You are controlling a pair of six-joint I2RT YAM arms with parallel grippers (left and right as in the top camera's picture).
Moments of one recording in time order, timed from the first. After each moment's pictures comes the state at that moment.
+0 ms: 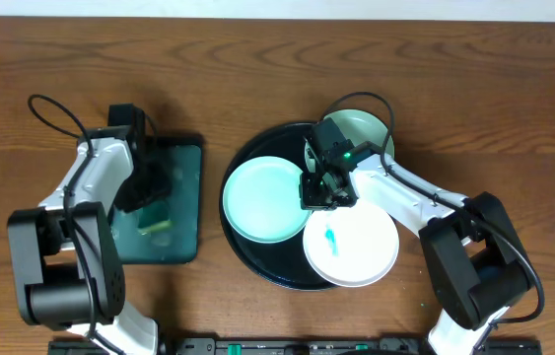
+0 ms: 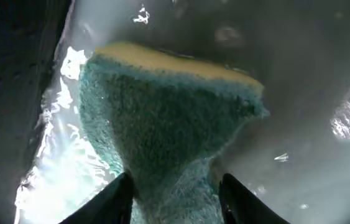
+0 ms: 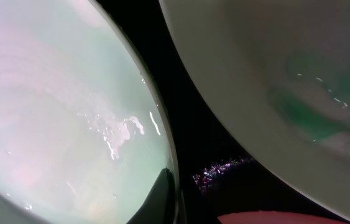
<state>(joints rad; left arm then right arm) 0.09 1.80 1.10 -0.87 -0.07 -0.39 0.54 1.89 1.15 -0.63 -0.21 0.53</state>
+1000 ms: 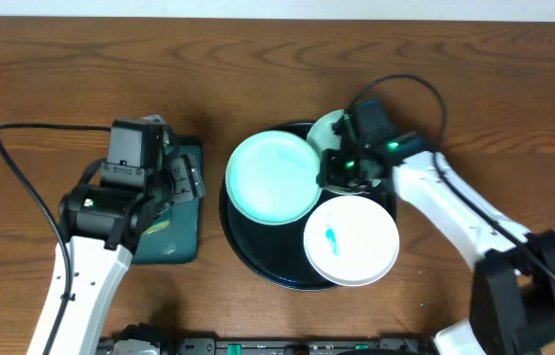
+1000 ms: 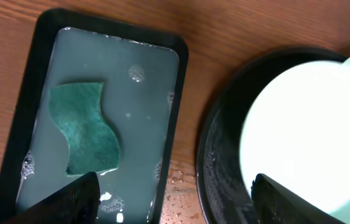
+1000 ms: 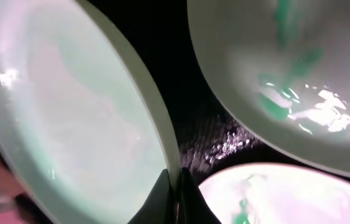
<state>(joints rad) -0.19 1.15 1.10 -0.96 -0.03 -0.38 0.39 1.69 1.14 -0.66 -0.42 0.53</state>
